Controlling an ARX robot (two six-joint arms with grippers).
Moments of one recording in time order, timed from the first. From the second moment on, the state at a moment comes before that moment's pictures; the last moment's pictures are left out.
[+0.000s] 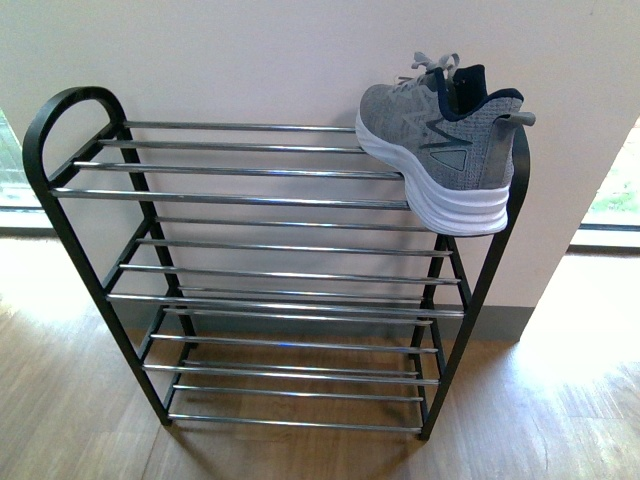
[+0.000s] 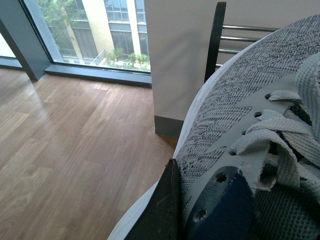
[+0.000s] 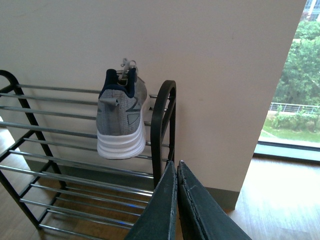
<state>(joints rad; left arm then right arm) 0.17 0.27 0.05 -0.02 0.00 0.03 -0.13 0.53 0.12 0.40 -0.12 -0.01</state>
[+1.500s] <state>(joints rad) 0.17 0.27 0.05 -0.02 0.00 0.03 0.00 0.01 0.02 0.00 0.00 -0.01</state>
